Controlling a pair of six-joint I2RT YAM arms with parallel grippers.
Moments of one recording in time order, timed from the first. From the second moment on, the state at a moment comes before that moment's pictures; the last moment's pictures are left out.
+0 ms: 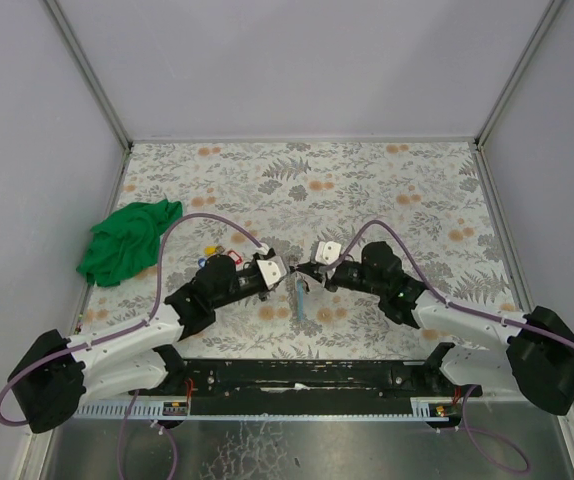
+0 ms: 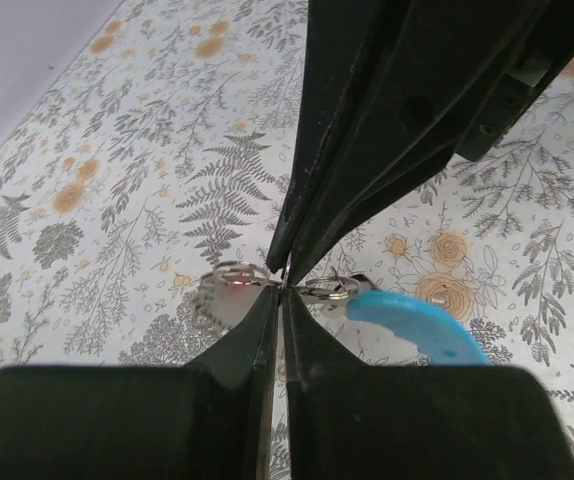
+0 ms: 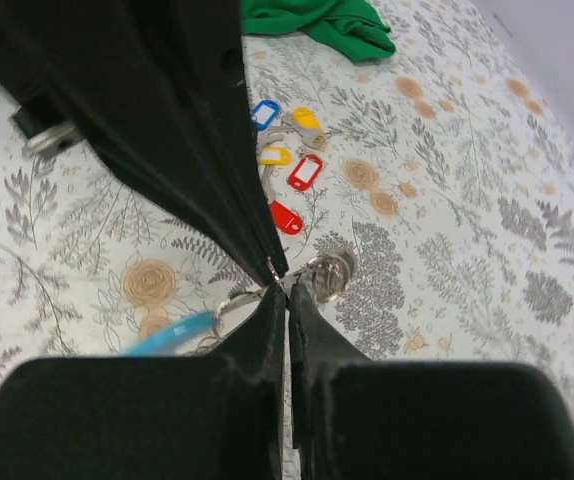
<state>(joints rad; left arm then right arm) -0.83 1.00 0.43 0.39 0.29 0.29 0.80 1.17 0.50 0.49 -0.43 -0.36</state>
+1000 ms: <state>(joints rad) -0.94 1.01 0.40 0.44 0.11 0.20 0.85 1.05 0.48 0.33 -0.28 -0.44</state>
